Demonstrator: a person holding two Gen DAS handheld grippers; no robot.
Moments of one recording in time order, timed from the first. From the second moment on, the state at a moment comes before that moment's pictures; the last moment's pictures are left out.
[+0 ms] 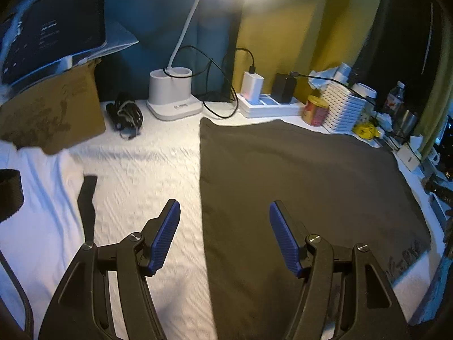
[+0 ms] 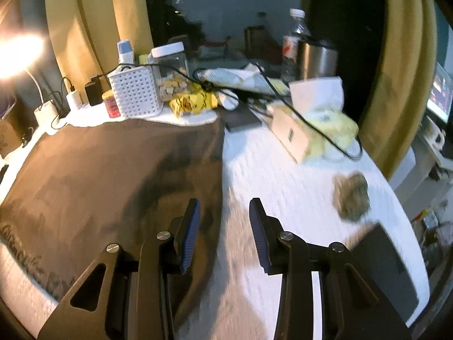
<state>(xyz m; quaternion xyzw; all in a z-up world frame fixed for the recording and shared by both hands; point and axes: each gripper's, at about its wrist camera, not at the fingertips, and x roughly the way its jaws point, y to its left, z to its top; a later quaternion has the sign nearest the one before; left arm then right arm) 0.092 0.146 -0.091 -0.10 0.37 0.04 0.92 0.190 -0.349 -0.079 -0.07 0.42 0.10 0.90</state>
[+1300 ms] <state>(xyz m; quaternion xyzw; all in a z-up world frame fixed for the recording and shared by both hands) 0.015 0.111 -0.141 -0.09 0.43 0.01 0.90 0.112 -0.382 -0.079 -0.01 0.44 0.15 0.89</state>
